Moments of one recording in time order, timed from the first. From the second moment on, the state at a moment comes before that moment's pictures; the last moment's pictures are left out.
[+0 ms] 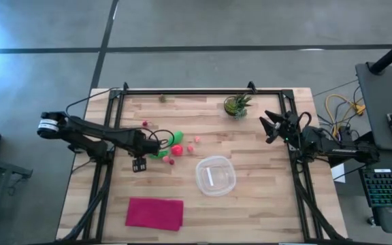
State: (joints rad) left arm -0.03 1.31 0.70 -0.98 -0.11 -0.25; right arm -0.08 0.06 0.01 0.19 0.60 0.23
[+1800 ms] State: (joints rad) left arm -0.03 1.35 1.01 -0.94 -0.05 -0.20; right arm -0.08 0.06 0.01 0.18 0.60 0.23
